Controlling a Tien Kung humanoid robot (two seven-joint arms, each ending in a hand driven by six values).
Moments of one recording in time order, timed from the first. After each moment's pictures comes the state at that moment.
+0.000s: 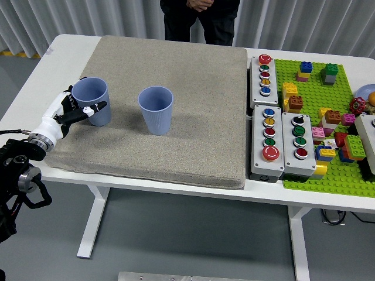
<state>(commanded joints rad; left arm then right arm) -0.36 0.29 -1.31 -0.96 1.02 -0.19 -0.17 0.18 -0.08 1.18 0.18 -0.78 -0.11 -0.24</state>
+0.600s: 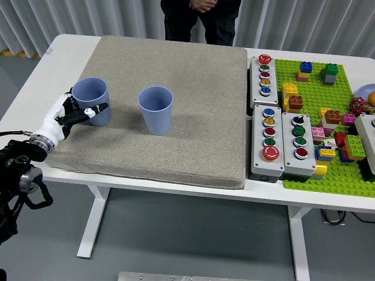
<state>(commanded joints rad) -0.36 0.29 -1.30 -0.94 1.01 -0.19 -0.17 0.18 -0.08 1.19 0.18 -0.79 -0.11 -0.25</state>
